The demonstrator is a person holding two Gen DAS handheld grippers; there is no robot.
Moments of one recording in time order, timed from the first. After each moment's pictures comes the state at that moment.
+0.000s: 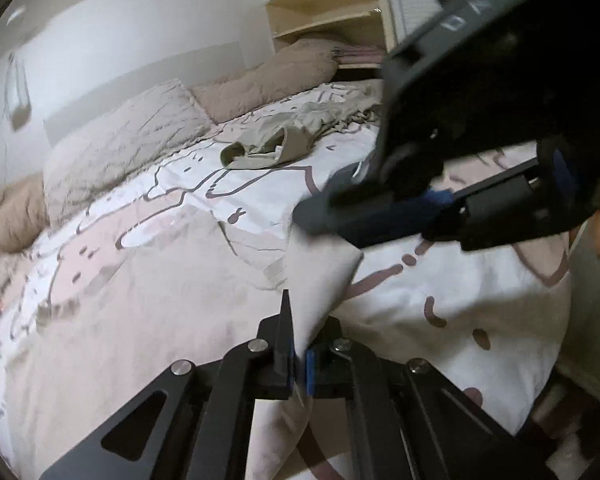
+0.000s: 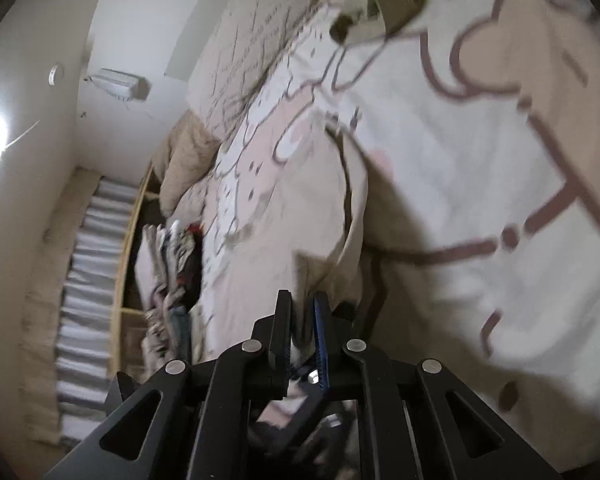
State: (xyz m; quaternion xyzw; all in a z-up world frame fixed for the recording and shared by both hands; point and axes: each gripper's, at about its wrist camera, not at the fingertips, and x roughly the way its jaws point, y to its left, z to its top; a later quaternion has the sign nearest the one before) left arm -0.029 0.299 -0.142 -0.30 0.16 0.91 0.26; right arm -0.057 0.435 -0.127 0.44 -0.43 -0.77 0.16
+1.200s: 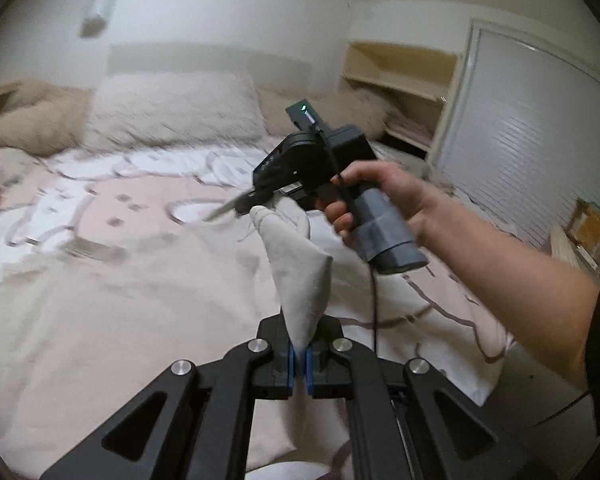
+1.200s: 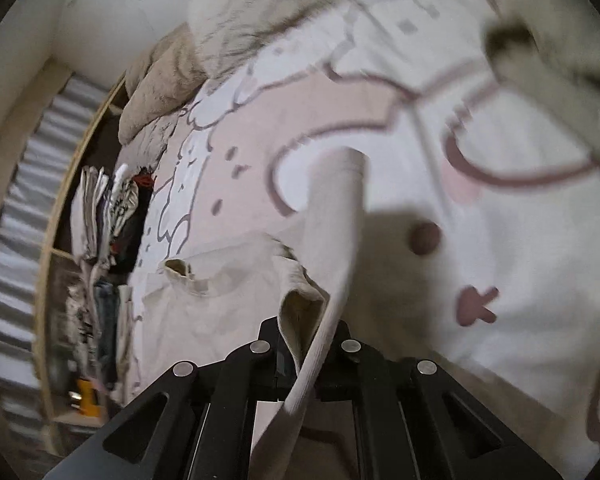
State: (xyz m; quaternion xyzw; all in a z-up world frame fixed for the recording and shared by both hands) left arm -0.009 0.171 -0.074 -0.30 -0.05 0.92 0.23; right arm -0.281 0.351 -0.119 0.55 -0.19 -0.78 0.23
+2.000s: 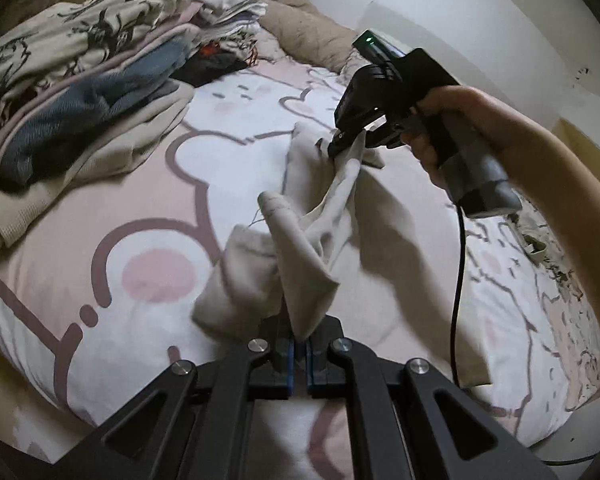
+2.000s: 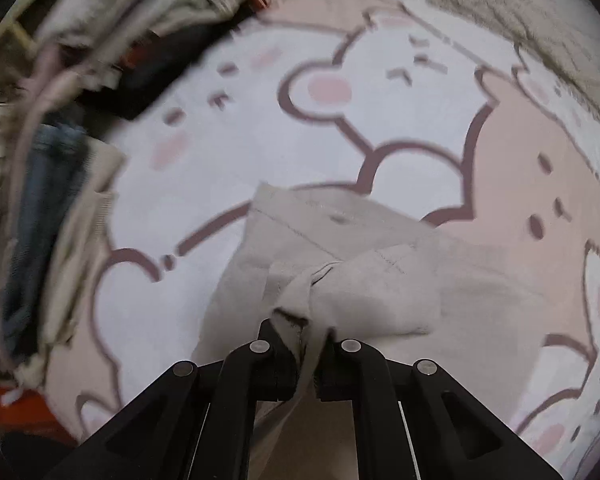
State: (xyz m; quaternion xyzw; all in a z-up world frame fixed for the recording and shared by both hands) left arm 0.037 -0.087 -0.155 -0.40 -0.21 0.89 -0.07; right arm -0.286 -0.061 -0.156 0.61 0.13 -0.75 0.23
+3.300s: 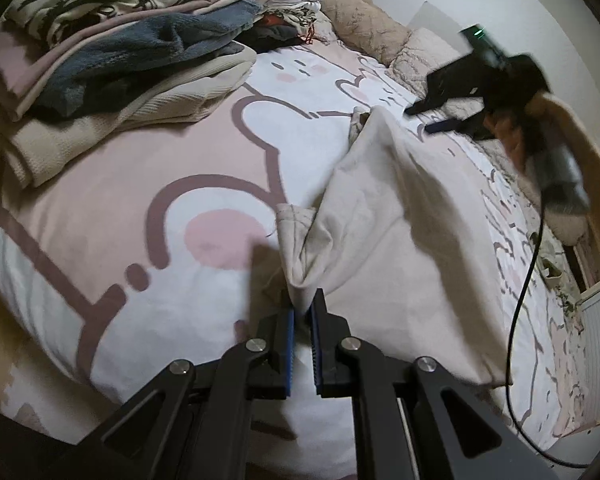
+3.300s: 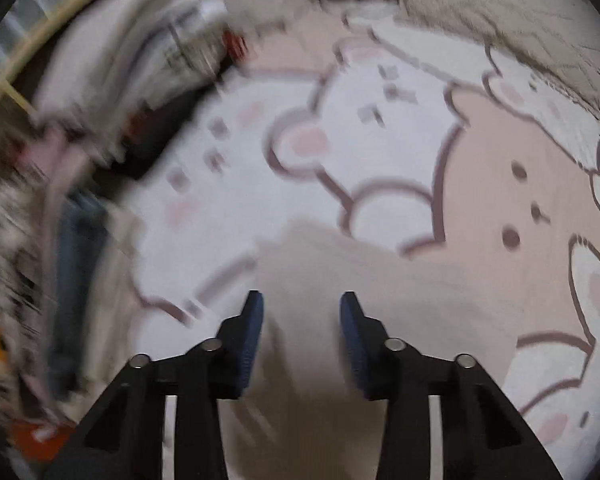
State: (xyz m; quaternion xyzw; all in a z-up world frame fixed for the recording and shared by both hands) left arm 0.059 -0.128 -0.169 -0.42 -0.27 0.86 -0.13; right arm -0.291 -0.040 -0.131 0.60 0.09 -0.76 0.24
